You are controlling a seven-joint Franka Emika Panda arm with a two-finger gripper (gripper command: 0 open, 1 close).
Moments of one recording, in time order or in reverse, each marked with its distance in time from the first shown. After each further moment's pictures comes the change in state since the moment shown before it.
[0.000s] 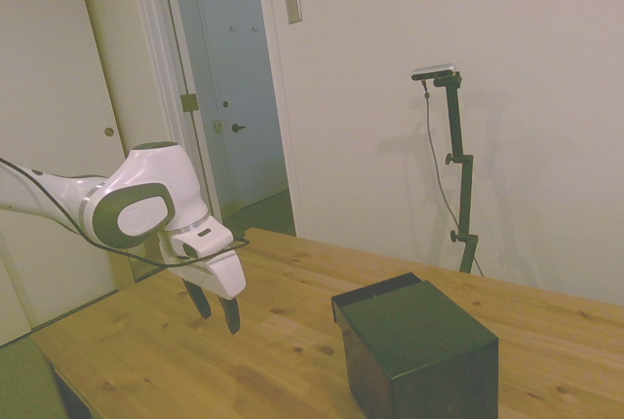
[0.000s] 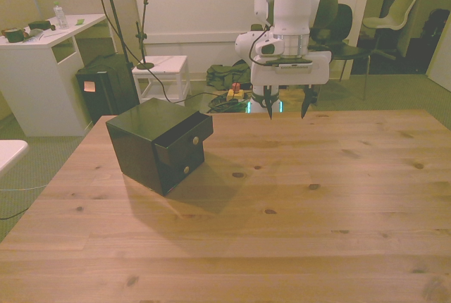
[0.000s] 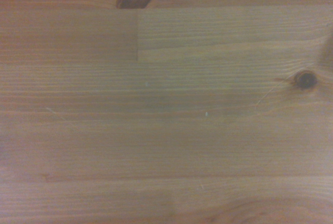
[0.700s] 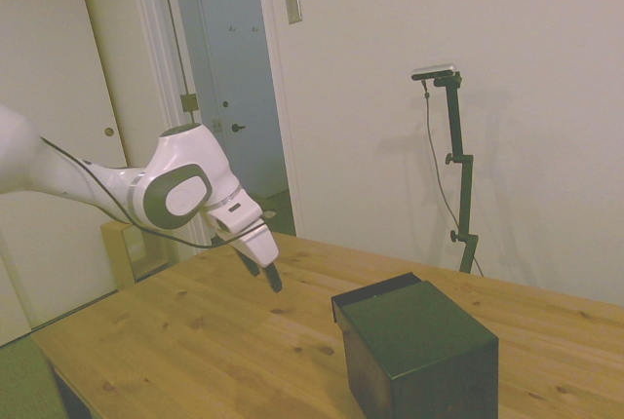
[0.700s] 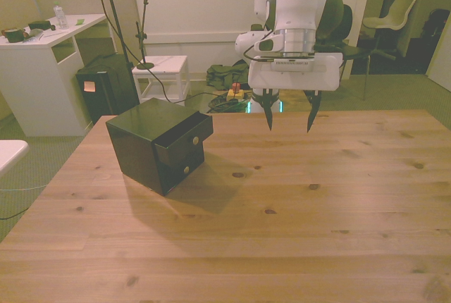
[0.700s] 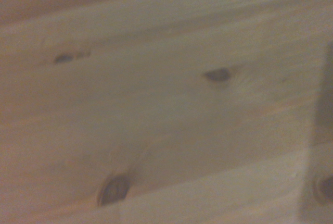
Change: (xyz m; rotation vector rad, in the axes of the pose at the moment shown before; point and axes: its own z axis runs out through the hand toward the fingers) arm 0.084 -0.062 -0.016 0.146 0.174 0.282
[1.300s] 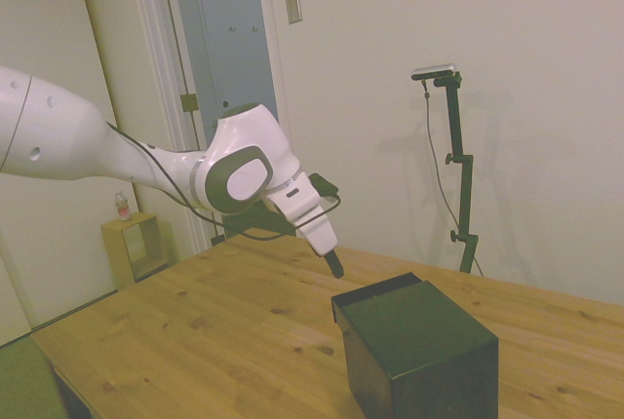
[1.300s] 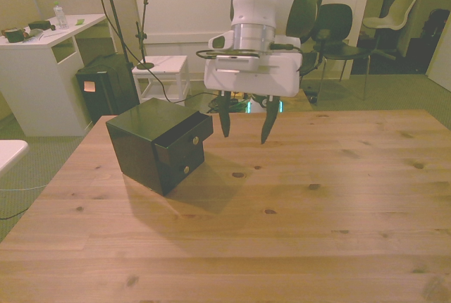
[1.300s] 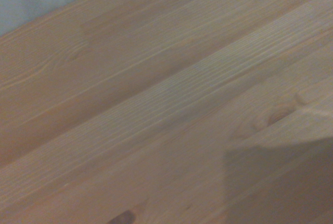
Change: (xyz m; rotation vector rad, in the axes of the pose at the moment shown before) arm 0.119 0.002 -0.002 0.021 0.075 0.234
